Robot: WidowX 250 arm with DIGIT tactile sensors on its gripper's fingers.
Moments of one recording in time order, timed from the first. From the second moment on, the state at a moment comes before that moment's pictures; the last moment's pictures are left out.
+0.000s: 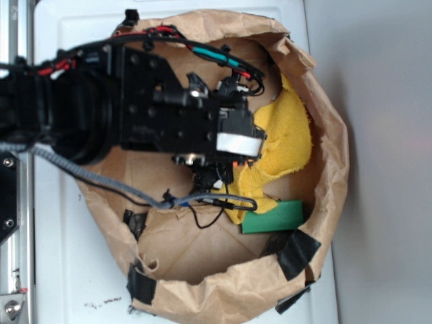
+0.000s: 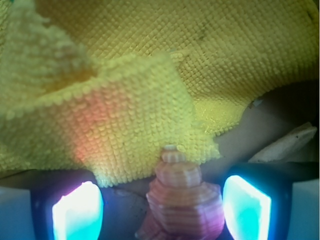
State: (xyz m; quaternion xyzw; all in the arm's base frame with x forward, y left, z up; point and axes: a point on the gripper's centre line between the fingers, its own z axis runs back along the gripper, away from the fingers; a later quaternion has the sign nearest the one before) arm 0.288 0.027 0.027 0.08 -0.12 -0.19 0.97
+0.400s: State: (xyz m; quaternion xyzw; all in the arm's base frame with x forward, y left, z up) arm 0.289 0.027 0.020 0.05 -0.11 -0.20 0.97
